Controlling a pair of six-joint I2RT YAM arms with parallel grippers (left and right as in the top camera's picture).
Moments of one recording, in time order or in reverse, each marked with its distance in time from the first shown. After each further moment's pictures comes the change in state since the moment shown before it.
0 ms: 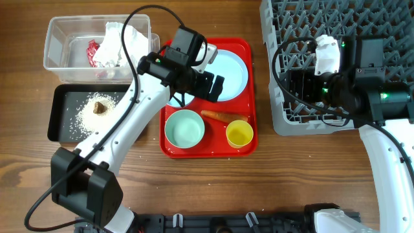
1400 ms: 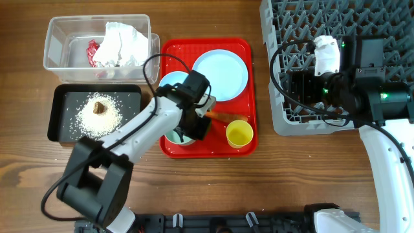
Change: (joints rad) left arm -0.080 0.016 -0.362 0.017 0.036 -0.003; right arm 0.000 0.000 0.000 0.000 0.032 -0.069
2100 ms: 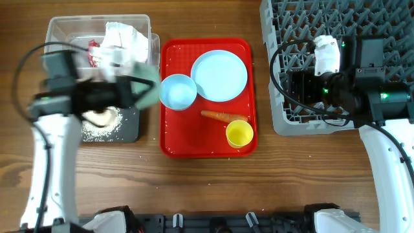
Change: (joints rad) left arm 0.678 -0.383 0.023 0.021 0.731 0.137; right arm 0.000 0.000 0.000 0.003 0.000 0.000
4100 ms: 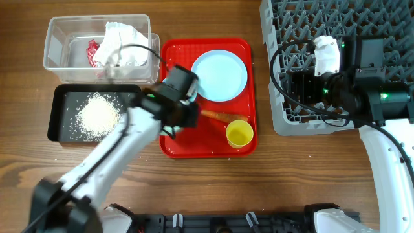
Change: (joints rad) left arm -0.605 0.133 -0.016 -0.015 -0.896 -0.401; right arm 0.000 0.000 0.000 -0.006 0.000 0.000
